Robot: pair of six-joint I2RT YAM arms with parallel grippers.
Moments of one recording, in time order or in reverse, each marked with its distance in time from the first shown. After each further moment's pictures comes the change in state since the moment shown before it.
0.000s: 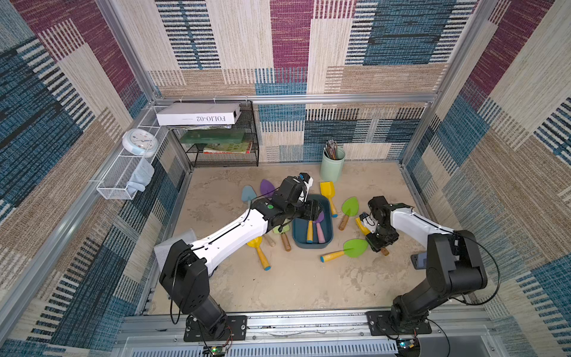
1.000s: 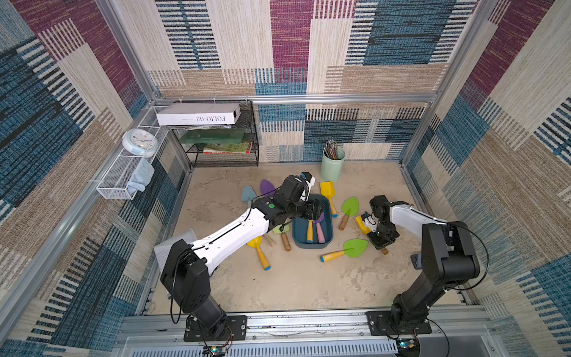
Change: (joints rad) left arm -0.013 0.008 0.022 -0.006 0.004 0.001; right arm -0.045 0.087 0.047 0.016 0.000 0.005
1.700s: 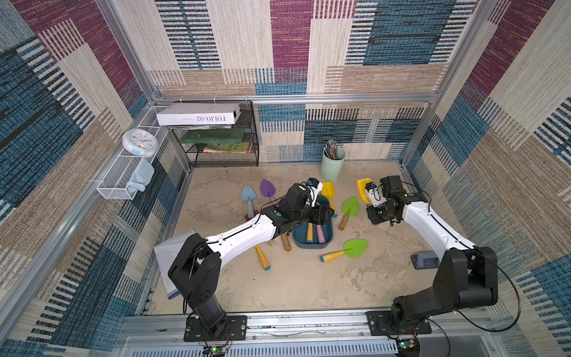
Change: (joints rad) left arm -0.032 0.067 -0.117 0.309 0.097 -0.045; right arm 0.023 -0.213 0.124 0.127 -0.225 0.128
